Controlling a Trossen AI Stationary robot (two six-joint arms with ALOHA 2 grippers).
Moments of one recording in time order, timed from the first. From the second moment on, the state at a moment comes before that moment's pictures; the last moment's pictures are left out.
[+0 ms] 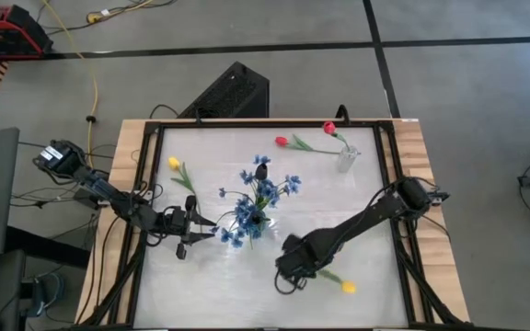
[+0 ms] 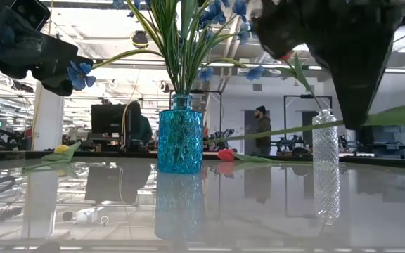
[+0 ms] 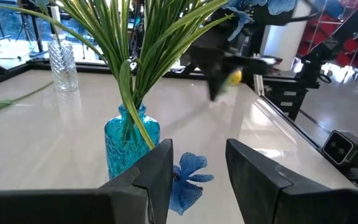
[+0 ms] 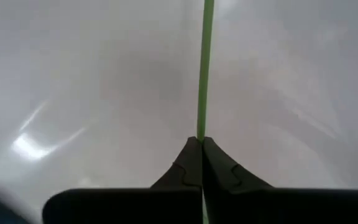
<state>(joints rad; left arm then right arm) -0.55 1.07 0.03 0.99 -0.48 -0.14 0.47 1.98 1.57 -1.10 -0.02 1.10</state>
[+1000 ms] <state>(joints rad) -0.55 1.07 0.03 0.99 -0.45 -0.14 0.39 1.98 1.57 -1.36 -0.05 0.25</state>
